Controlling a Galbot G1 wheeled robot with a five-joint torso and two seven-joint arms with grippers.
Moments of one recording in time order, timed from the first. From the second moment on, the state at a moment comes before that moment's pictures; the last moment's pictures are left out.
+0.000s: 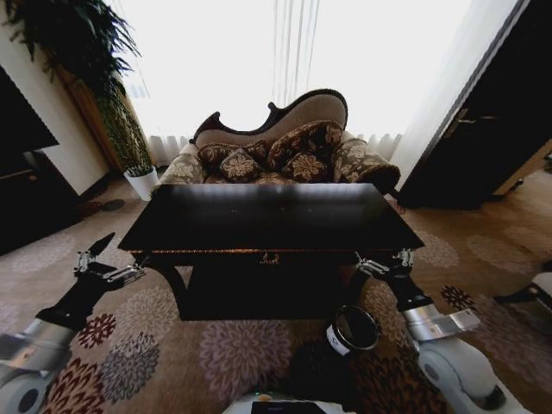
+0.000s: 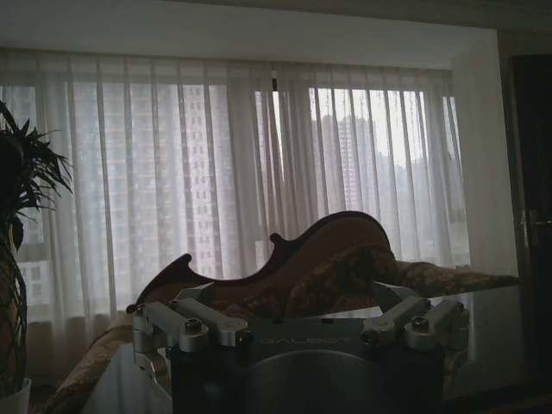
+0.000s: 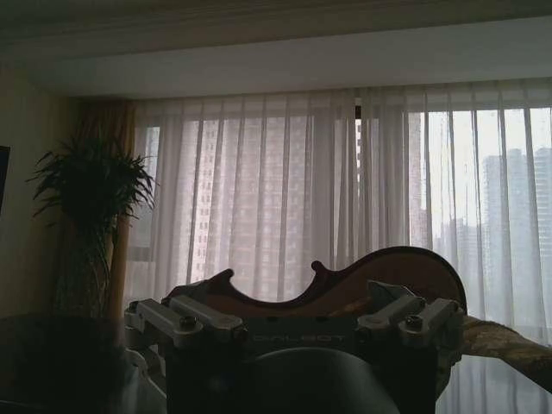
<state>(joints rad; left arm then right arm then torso) 1.78 -1.20 -1.28 -2.41 -0.75 0.14 0.42 -1.72 0.96 0.78 2.26 0.59 0.24 -0.03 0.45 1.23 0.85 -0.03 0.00</state>
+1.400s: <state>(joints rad) 1.78 -1.21 -1.25 -2.41 -0.71 0.13 0.42 -1.72 0.98 0.79 2.24 0.59 0.25 -0.04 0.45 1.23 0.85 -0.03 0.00</state>
